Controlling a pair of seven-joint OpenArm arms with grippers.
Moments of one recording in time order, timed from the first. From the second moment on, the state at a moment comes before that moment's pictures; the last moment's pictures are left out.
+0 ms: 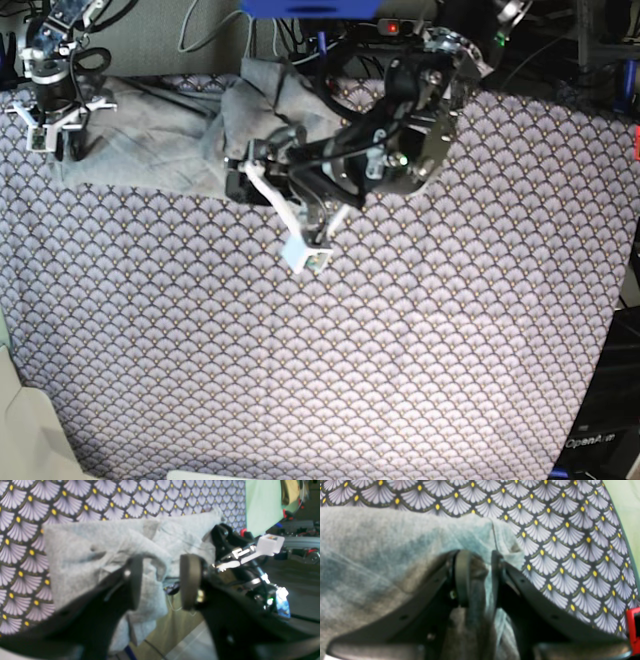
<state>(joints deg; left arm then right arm) -2.9 -3.2 31.7 111.9 -37.5 21.7 68.0 -18.0 0.2 49.9 82.9 -17.0 39.4 3.7</state>
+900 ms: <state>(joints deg) -2.3 -7.8 27.4 104.6 -38.5 34.8 67.8 -17.8 0.2 49.8 82.8 -17.0 39.4 3.7</state>
